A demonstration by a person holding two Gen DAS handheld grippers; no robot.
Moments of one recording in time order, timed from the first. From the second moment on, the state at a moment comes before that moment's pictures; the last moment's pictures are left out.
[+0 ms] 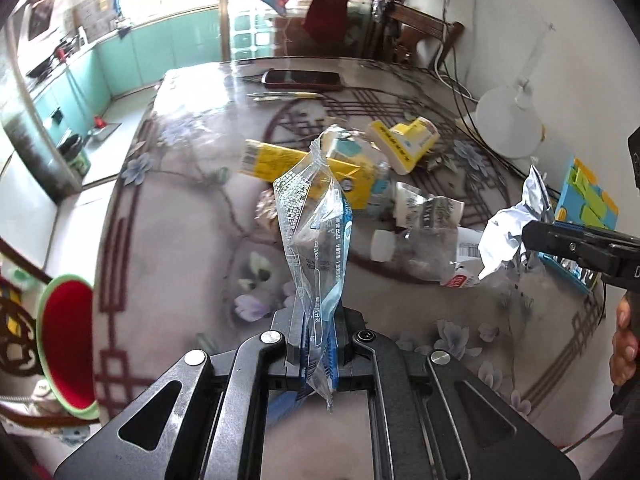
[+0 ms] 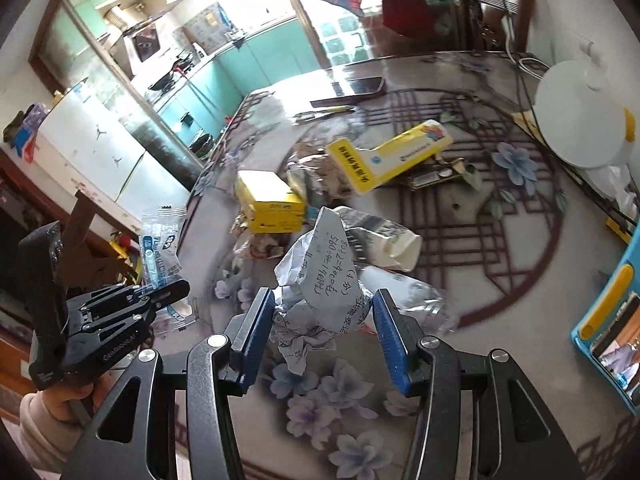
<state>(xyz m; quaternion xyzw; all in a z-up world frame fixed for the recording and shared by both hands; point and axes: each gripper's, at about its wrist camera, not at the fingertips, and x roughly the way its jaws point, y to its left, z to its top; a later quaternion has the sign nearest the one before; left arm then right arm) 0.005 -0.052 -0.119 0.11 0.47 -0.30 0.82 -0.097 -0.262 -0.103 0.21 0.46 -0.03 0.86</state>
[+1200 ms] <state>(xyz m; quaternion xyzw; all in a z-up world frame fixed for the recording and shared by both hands) 0.078 0.134 -0.142 0.01 0.51 -0.22 0.83 0.003 -0.095 -0.104 0.13 0.49 0.03 0.86</state>
